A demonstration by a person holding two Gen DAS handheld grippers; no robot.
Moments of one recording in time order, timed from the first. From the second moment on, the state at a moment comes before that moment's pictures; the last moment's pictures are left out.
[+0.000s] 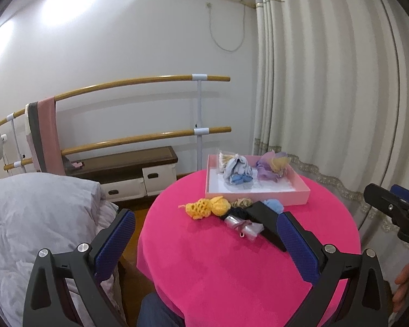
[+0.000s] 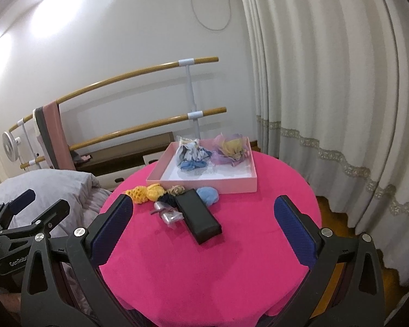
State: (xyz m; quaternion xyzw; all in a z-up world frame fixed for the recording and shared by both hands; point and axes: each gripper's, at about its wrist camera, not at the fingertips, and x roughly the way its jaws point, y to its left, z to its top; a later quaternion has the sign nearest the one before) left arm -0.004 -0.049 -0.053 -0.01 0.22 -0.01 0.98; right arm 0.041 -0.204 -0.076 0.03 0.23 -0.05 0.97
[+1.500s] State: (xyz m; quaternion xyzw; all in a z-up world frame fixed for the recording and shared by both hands) left arm 0.228 -0.071 -0.170 -0.04 0.40 -0.01 0.92; right arm 0.222 -0.227 -0.238 -0.03 0.45 0.02 0.89
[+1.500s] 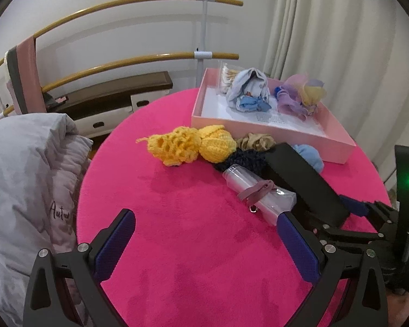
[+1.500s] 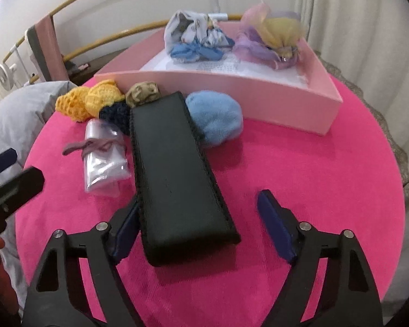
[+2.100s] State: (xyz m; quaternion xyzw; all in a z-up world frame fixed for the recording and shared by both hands) left arm 0.293 -0.099 -0.203 -0.08 0.44 -0.04 0.89; right arm 0.211 -0.255 -0.229 0.00 0.44 0.03 0.90
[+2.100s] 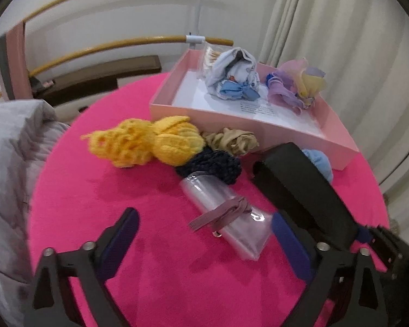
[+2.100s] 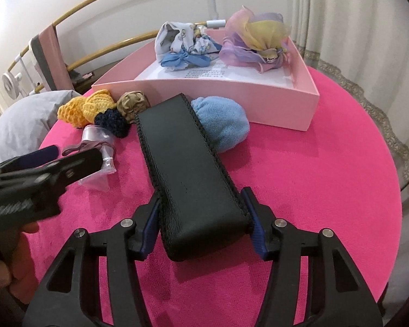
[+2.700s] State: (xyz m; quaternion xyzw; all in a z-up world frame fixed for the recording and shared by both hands) left arm 0.324 -0.104 -0.217 -0.09 0.45 -0.08 0.89; right arm 0.210 -0.254 -0.227 0.02 0.44 0.03 0.90
